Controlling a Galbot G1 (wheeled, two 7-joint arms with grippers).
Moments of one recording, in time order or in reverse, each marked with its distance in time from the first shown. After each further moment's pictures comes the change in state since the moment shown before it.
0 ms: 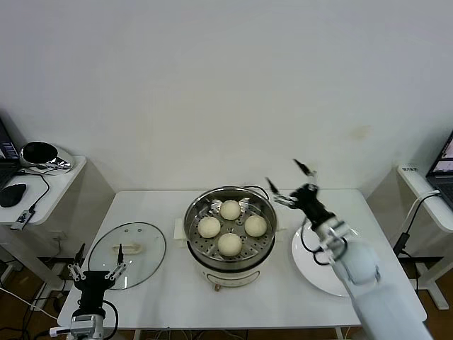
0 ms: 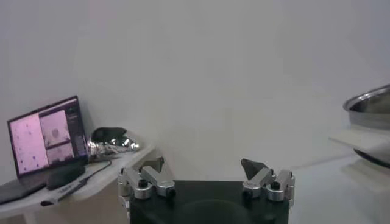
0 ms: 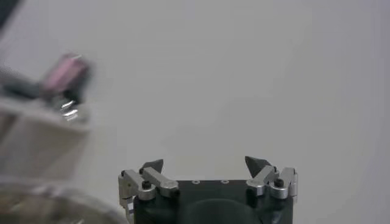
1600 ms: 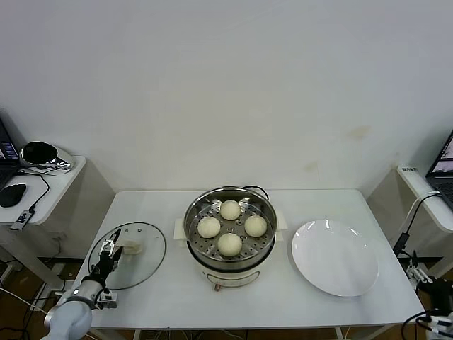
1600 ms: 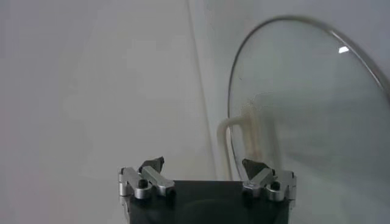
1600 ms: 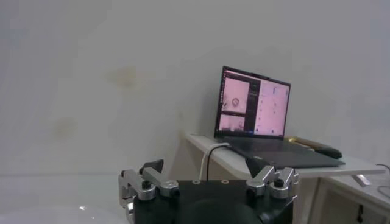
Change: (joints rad) left arm -0.455 0.204 0.139 0.636 1.174 0.006 0.113; right arm -0.473 0.312 0.674 0.113 0.004 -0.209 0.125
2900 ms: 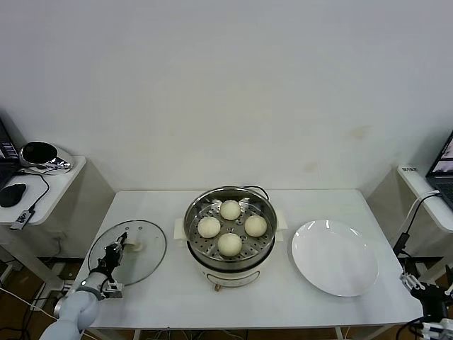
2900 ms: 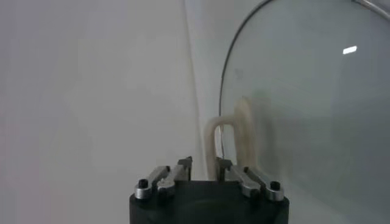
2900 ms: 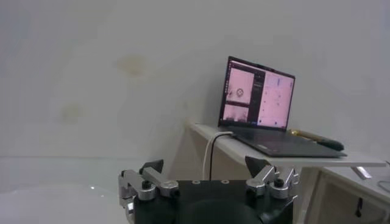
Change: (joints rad) left arm -0.115 -0.011 0.075 0.141 -0.079 -0.020 -0.025; right arm -0.022 0.021 -0.019 -0.009 -0.033 0.021 -0.014
